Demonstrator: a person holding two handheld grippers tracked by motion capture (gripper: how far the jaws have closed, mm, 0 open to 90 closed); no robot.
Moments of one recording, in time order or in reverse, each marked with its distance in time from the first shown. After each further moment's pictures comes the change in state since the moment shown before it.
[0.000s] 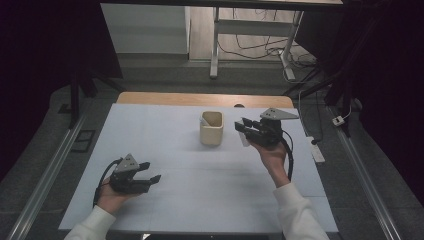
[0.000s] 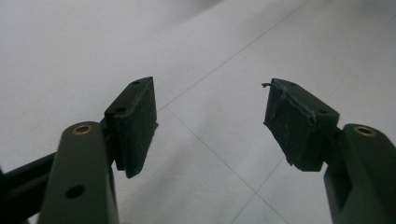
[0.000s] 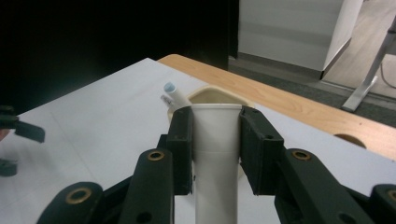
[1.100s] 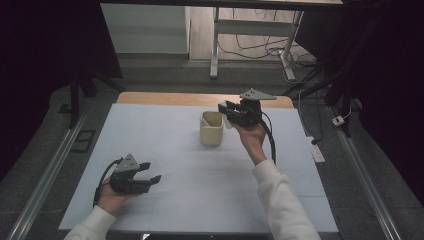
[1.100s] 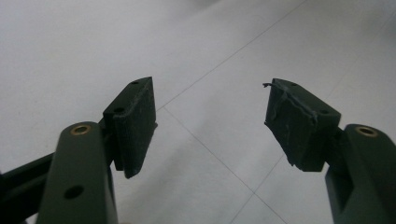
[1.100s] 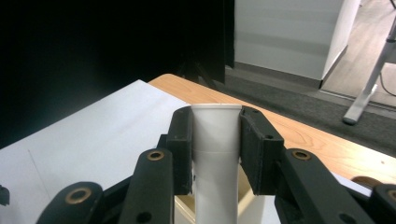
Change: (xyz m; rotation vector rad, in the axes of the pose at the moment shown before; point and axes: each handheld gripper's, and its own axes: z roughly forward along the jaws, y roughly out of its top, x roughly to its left) left arm 0.001 0.000 0.000 -0.002 -0.010 -0.001; right arm 0.001 0.035 0.064 -0.028 -0.020 0.021
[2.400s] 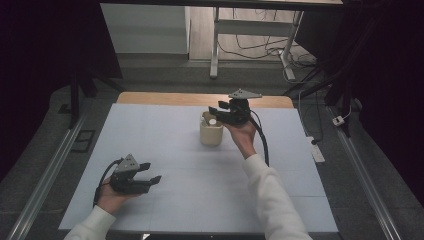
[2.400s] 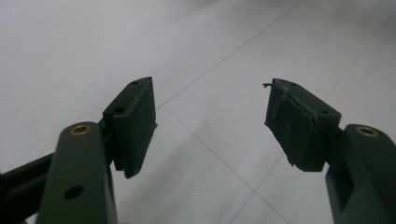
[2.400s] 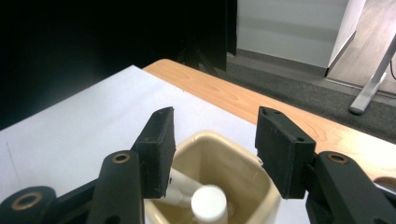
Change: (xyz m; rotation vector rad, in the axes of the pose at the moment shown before) left arm 0.000 -0.001 0.001 0.004 -0.003 0.002; right arm -0.007 -0.013 0.042 0.056 0.005 -0.003
